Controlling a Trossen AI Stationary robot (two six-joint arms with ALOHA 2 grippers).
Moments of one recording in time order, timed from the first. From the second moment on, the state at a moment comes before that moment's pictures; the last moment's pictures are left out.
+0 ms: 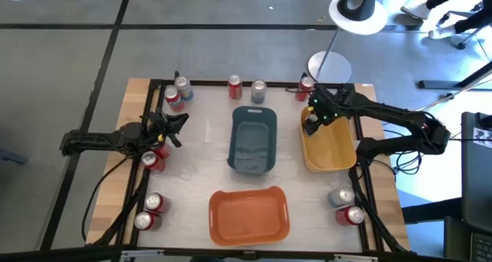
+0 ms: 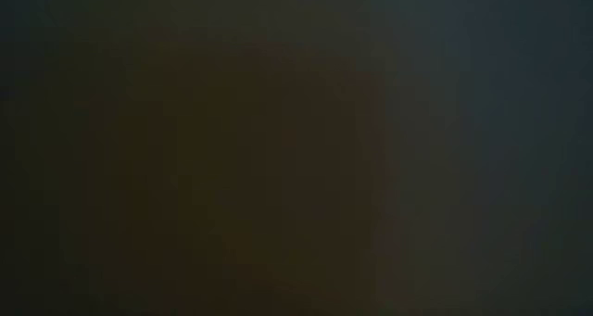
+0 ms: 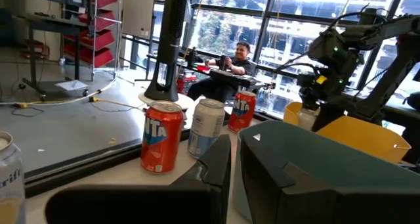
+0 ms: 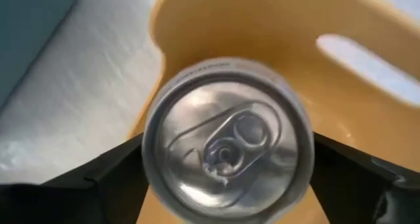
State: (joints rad) left arm -0.01 0.01 0.01 0.09 -0.66 -0.15; right arm -0.57 1.18 0.81 -0.88 -0.03 0.36
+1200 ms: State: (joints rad) left arm -0.01 0.01 0.01 0.09 -0.66 -0.07; right arm -0.57 1.50 1.18 -0.20 0.09 0.17
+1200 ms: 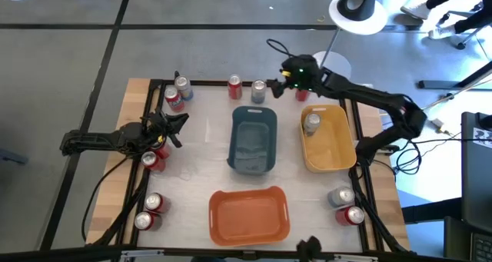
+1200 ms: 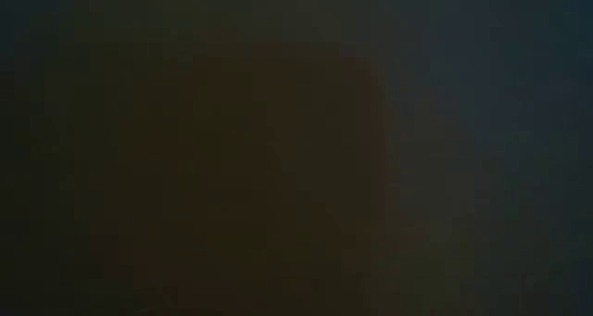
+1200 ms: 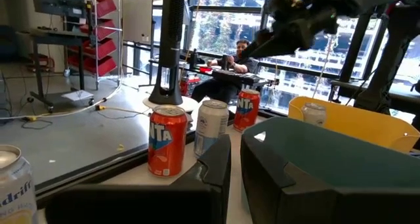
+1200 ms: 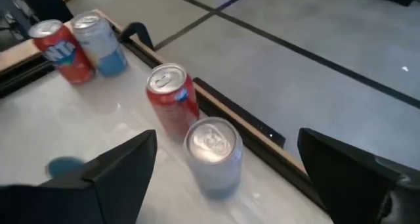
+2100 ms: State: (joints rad) left arm 0.05 0.01 0.01 0.09 -0.66 -0.11; right arm -0.57 1.80 1.18 0.06 0.14 0.21
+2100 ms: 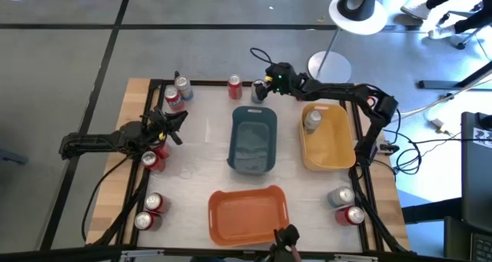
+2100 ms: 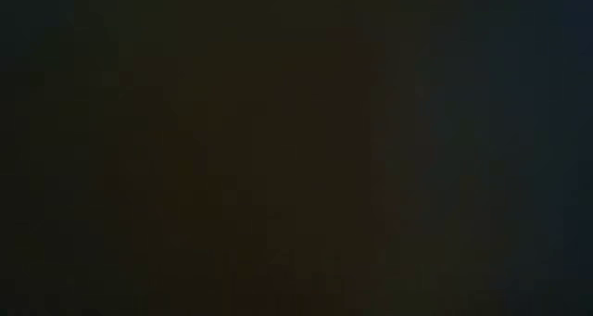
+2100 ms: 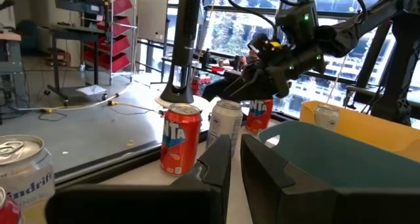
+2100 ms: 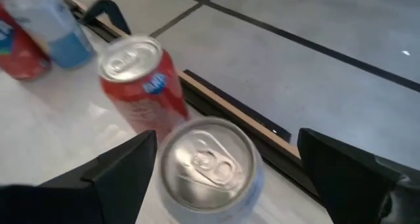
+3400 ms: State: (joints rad) left arm 0.05 0.01 0.01 0.09 -0.66 -0.18; right arm -0.56 1.82 1.19 0.17 0.13 0.23
